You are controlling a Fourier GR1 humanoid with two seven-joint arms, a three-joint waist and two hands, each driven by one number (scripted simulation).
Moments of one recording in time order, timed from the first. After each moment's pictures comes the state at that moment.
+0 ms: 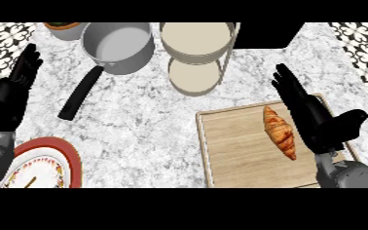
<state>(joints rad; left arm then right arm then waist) -0.22 0.63 -0.10 -1.37 0.24 0.21 -0.09 -0.17 -0.47 0.32 -1.66 -0.38 -0.23 0.12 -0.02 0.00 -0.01</state>
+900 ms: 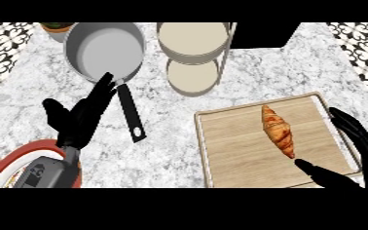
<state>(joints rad) -0.17 0.36 -0.26 -1.45 0.38 0.15 0.11 0.20 -0.58 0.14 -1.66 0.06 -0.41 -0.70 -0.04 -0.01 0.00</state>
